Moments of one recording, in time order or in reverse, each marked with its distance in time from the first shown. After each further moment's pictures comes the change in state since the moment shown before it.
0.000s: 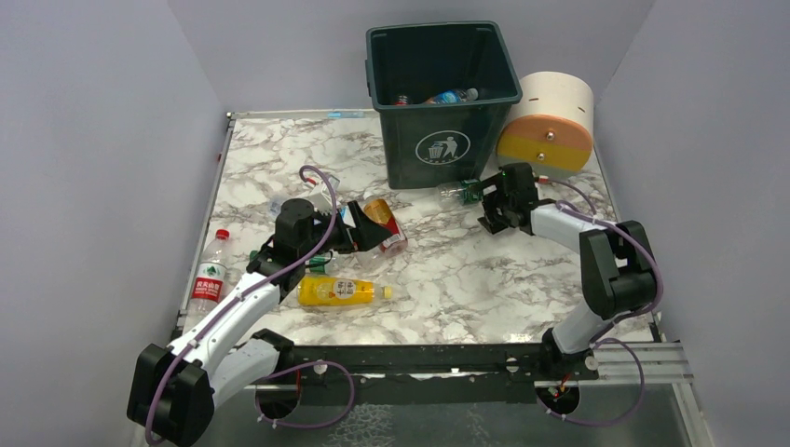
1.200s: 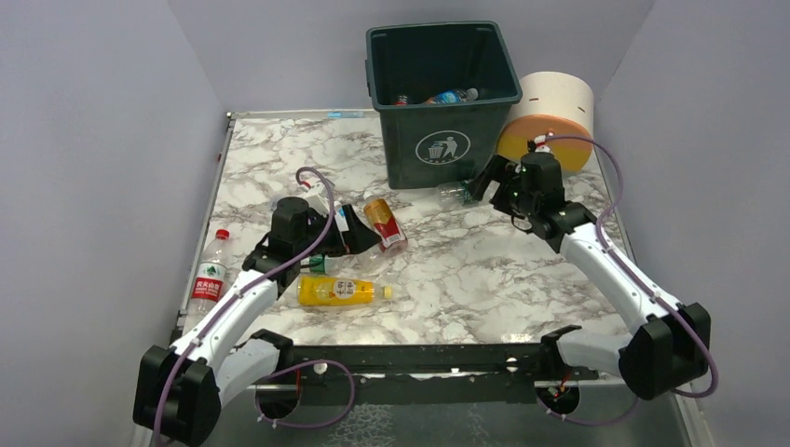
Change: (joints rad) left arm 0.089 -0.005 0.009 -0.158 0.027 0.105; right arm 0.103 -0.463 0.074 -0.256 0.025 -0.684
